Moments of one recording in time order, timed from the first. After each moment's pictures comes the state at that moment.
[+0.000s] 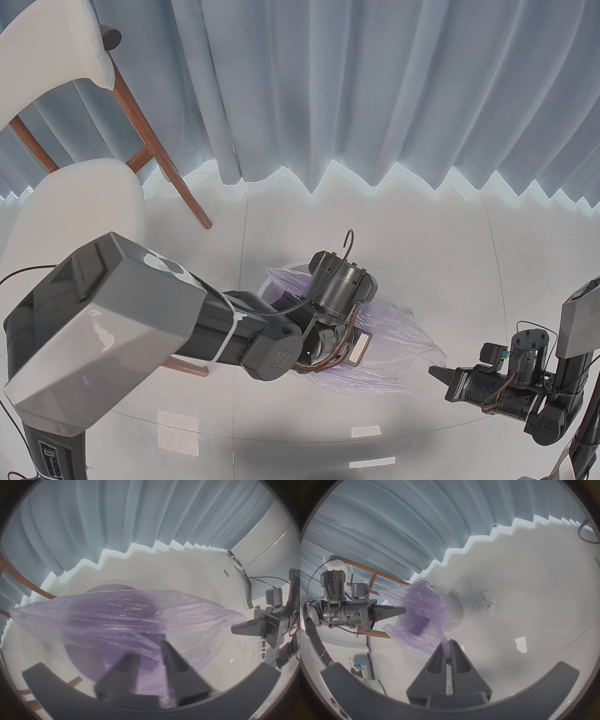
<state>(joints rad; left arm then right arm) -0.82 2.22 -1.40 -0.11 0.22 -0.10 0.38 2.07 -0.02 -1.55 0.16 0.51</state>
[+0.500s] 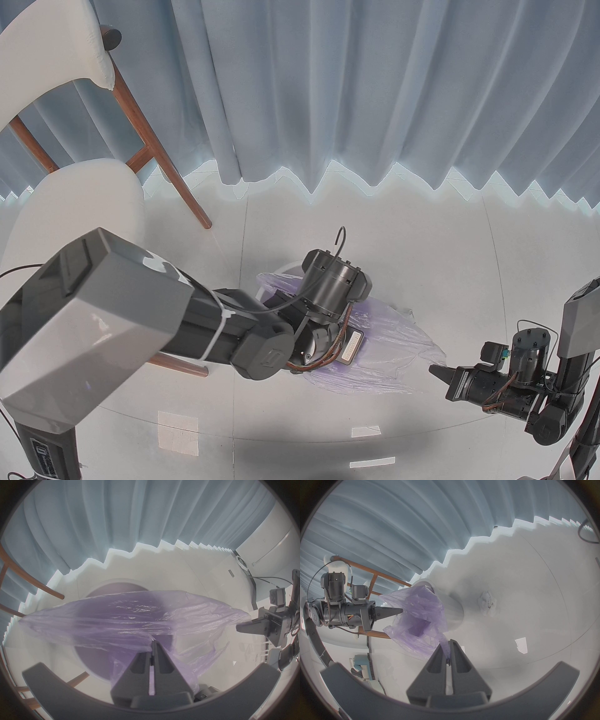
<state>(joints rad) -0.82 2.20 -1.37 -0.10 0.26 -0.11 0.38 2.06 -0.02 -1.55 0.16 0.51</state>
